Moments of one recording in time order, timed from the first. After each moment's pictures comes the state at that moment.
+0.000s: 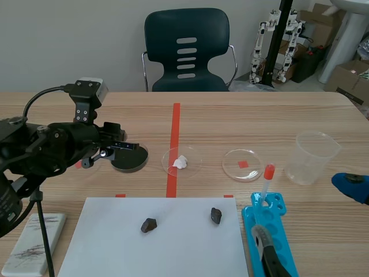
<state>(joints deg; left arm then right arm) -7.9 -11.9 9.6 75.3 -14.4 -8.1 24.6 -65.2 23.4 2.1 117.2 -1.6 8.8 37.2</state>
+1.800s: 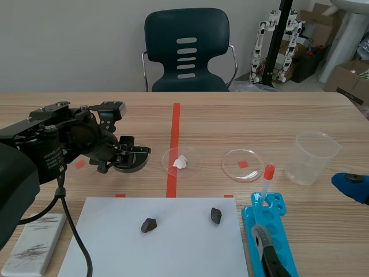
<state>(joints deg) -26.3 -5.4 9.6 45.1 -13.6 -7.5 36.6 -65.2 23.4 2.1 117.2 -1.6 8.8 37.1</state>
